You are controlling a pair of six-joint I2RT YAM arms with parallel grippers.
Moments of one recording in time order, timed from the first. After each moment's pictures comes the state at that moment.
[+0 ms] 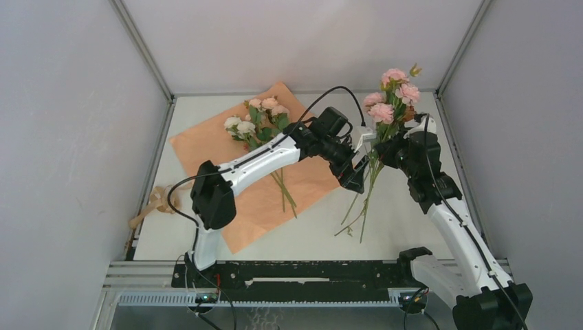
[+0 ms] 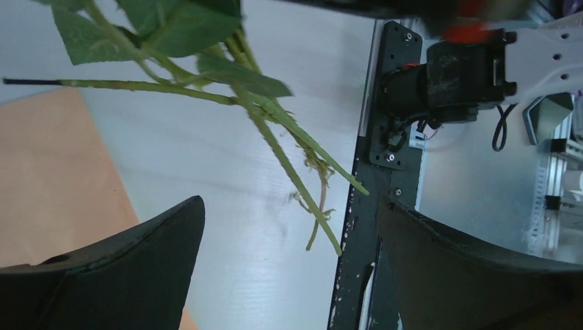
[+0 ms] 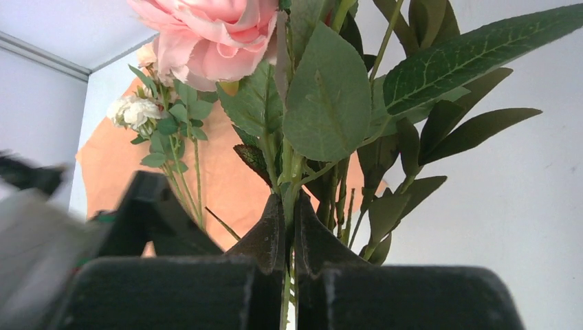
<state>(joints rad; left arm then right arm) -0.90 2.00 1.90 -0.72 0.66 0.02 0.20 0.93 0.85 -0.34 -0.01 0.56</state>
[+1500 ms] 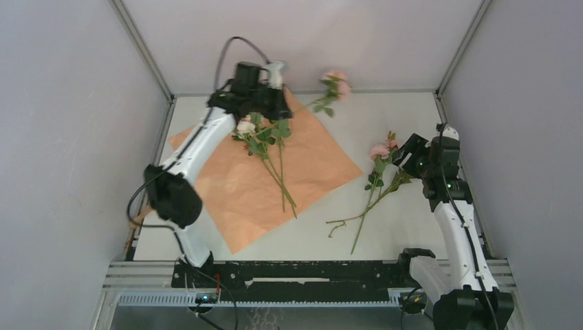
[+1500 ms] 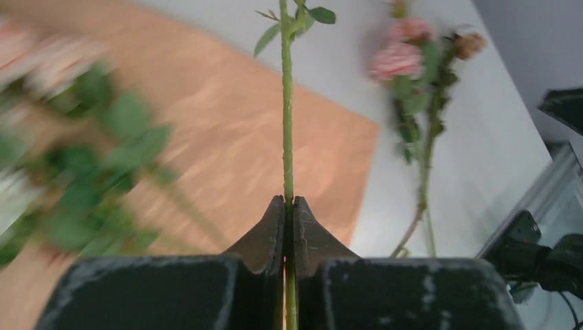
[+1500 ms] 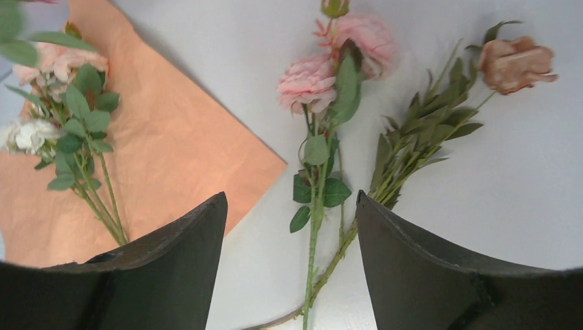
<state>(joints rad) -0.49 1.88 1.91 -0.66 0.40 -0.16 -0.09 0.90 0.80 -0.48 -0.09 0.46</state>
